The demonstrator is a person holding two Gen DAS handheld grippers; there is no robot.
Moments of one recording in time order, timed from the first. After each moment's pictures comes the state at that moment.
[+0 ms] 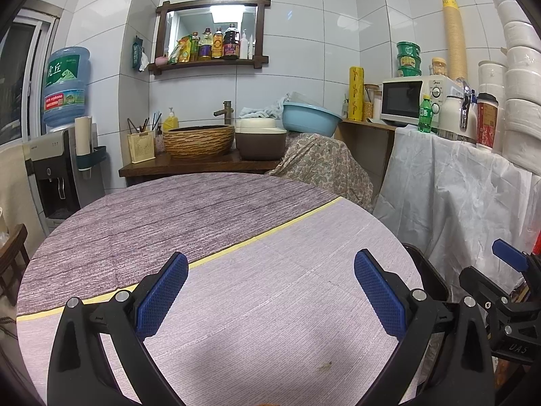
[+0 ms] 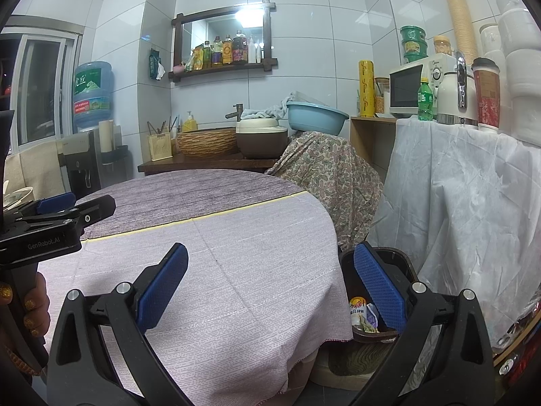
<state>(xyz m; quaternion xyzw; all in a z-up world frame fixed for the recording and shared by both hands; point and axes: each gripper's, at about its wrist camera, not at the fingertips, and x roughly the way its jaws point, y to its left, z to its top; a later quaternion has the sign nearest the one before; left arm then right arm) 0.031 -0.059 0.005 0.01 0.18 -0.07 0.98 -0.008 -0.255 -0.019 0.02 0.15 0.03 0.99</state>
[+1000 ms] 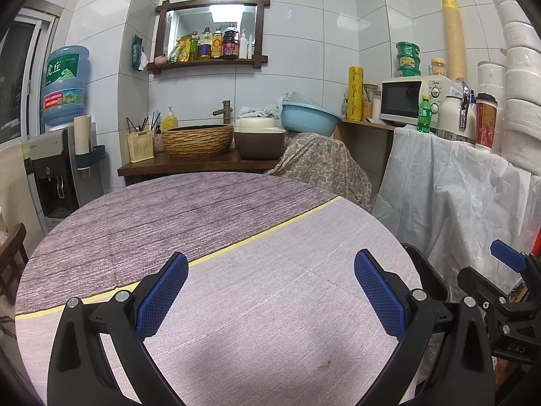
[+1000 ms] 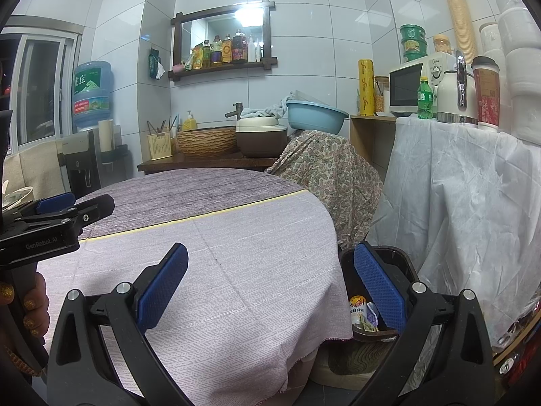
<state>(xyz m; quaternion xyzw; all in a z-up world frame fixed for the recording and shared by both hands) 0.031 -0.056 0.003 0.01 0.19 -0.07 0.98 -0.007 -0.255 -0.019 0.02 0.16 0.03 0.99</state>
